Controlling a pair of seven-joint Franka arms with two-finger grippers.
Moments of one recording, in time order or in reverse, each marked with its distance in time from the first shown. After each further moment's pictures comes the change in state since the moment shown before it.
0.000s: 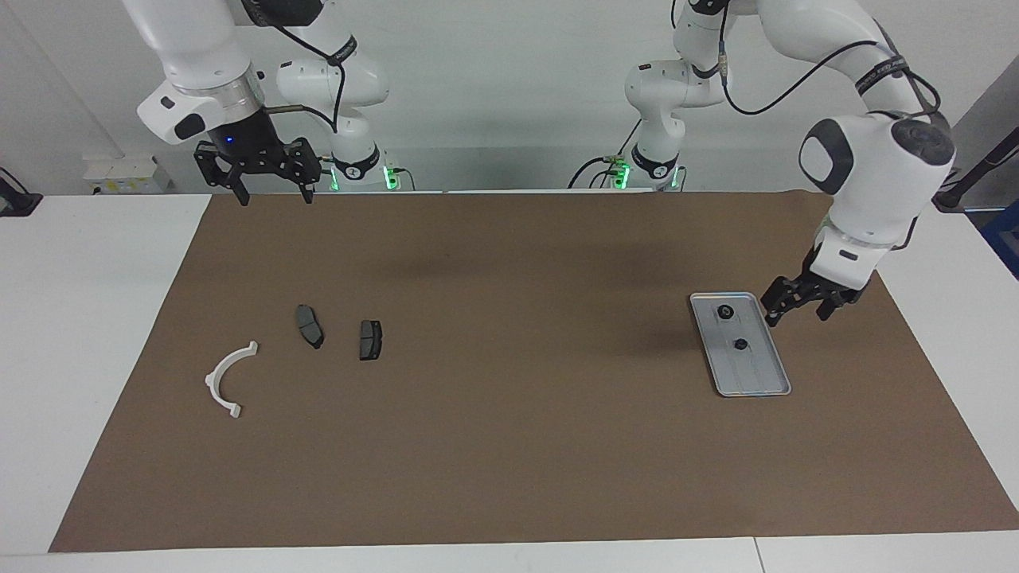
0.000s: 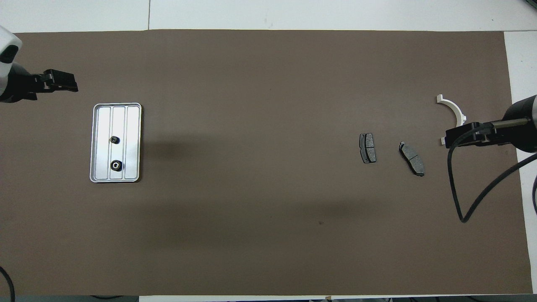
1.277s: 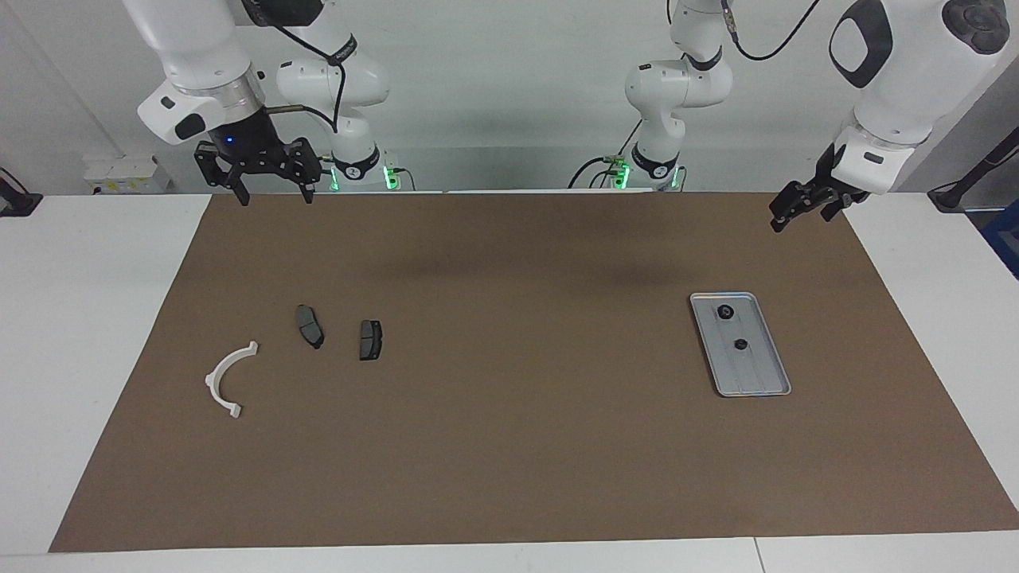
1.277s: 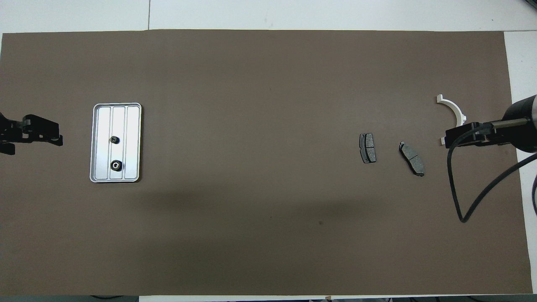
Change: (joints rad) left arm -0.001 -0.137 -0.019 0.006 0.017 -0.437 0.011; right arm 0.000 0.000 0.000 0.000 0.000 0.000 0.000
